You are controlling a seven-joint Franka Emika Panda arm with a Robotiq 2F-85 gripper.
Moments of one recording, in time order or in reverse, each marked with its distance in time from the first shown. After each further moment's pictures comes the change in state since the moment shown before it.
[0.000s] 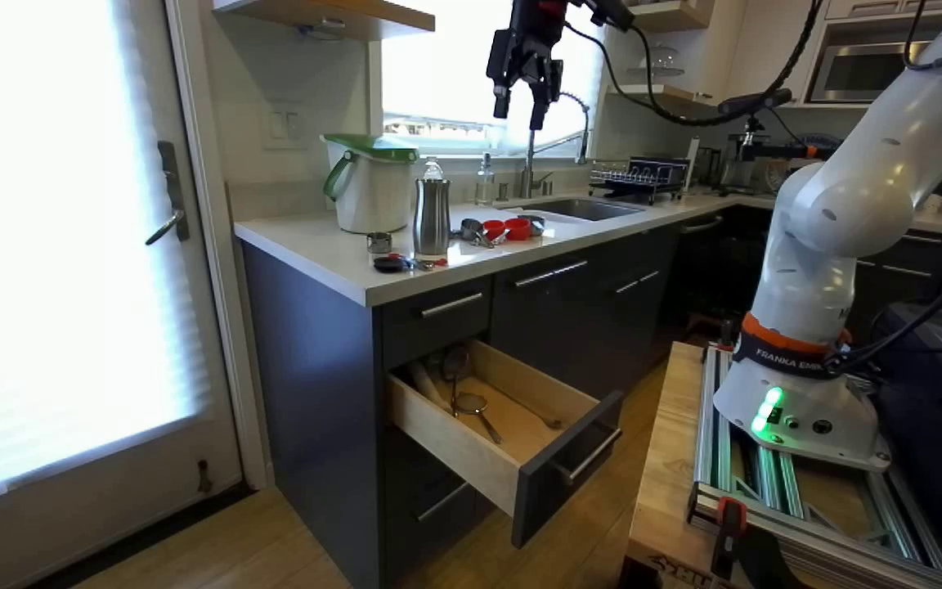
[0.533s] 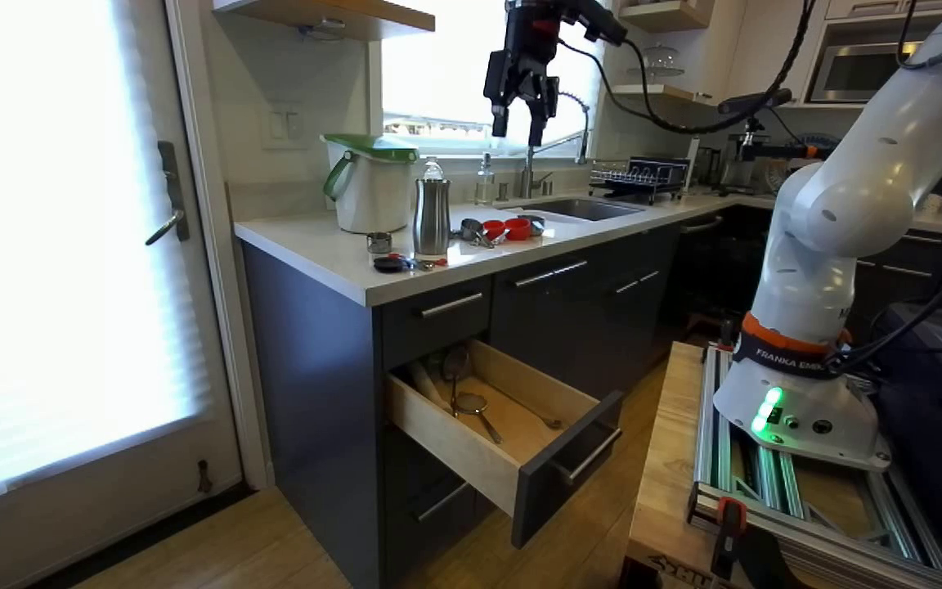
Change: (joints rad) arm 0.002 0.042 0.001 -0.020 0.007 0.003 -0.001
